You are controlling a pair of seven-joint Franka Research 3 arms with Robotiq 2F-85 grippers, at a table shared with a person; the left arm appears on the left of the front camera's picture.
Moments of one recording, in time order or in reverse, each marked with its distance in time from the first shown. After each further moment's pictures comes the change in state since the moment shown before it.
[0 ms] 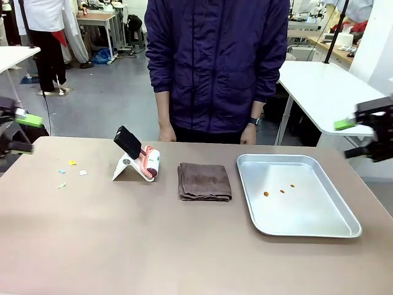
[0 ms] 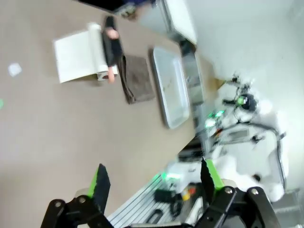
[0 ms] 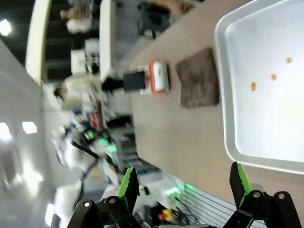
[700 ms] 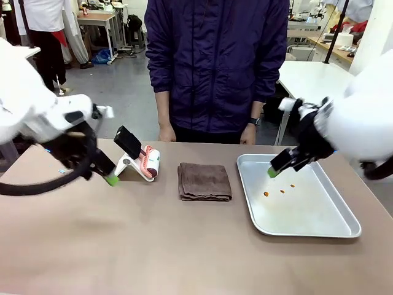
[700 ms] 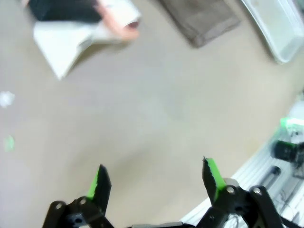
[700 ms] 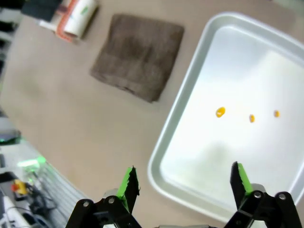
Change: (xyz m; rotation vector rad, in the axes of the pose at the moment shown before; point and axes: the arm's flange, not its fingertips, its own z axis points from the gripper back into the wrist) left arm -0.025 -0.072 -0.190 0.635 0.399 -0.468; right arm -0.037 0.067 -0.174 -0.584 0.167 0.699
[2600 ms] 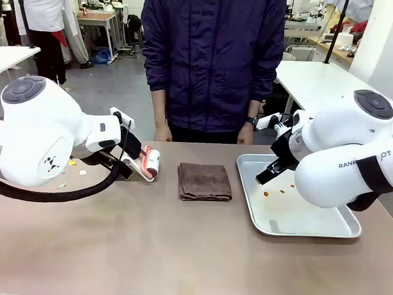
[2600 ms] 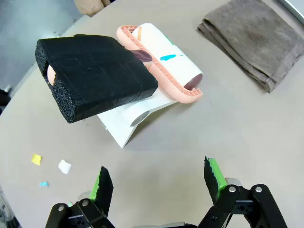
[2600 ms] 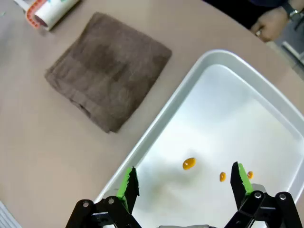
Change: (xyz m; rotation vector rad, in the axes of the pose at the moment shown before) left arm 0.038 -0.004 -0.080 0.349 -0.209 -0.255; right arm 0.008 0.002 -0.087 -0.217 -0.124 0.327
